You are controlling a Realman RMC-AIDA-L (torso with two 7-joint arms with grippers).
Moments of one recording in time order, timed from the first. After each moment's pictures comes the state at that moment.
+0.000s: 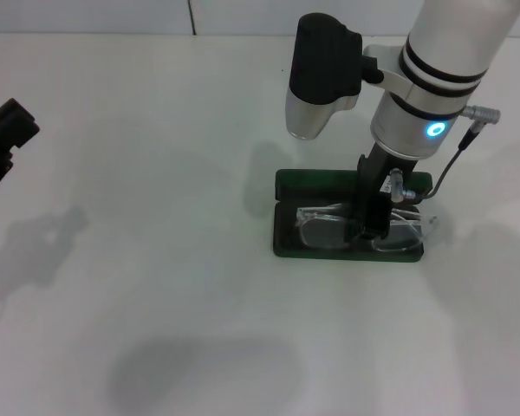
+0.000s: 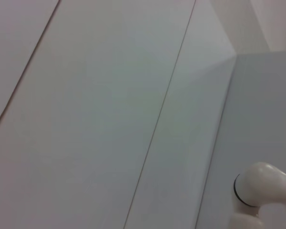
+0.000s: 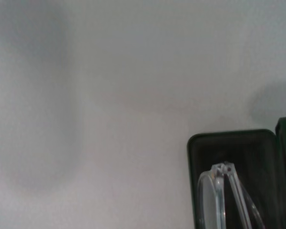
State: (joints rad) left arm -0.21 -2.06 0.59 0.58 1.42 1.95 -1.30; right arm 1.17 2.03 -1.67 -0.75 -2.36 -1.47 2.25
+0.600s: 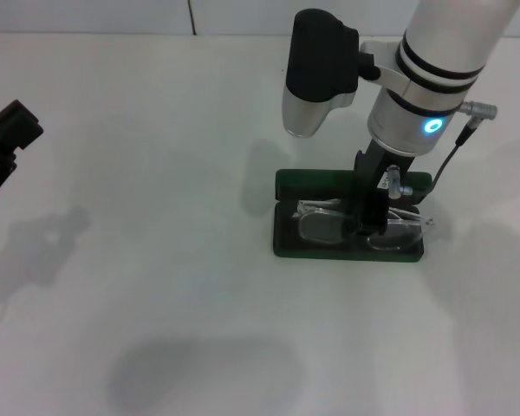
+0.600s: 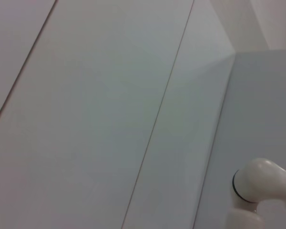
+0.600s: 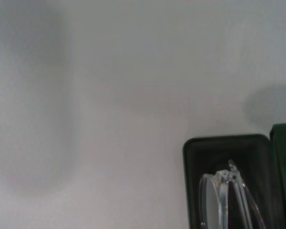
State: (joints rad) left arm -0.22 -2.06 0.59 0.58 1.43 1.95 -1.30; right arm 1.17 2.03 -1.67 -0.76 -2.36 -1.47 2.25
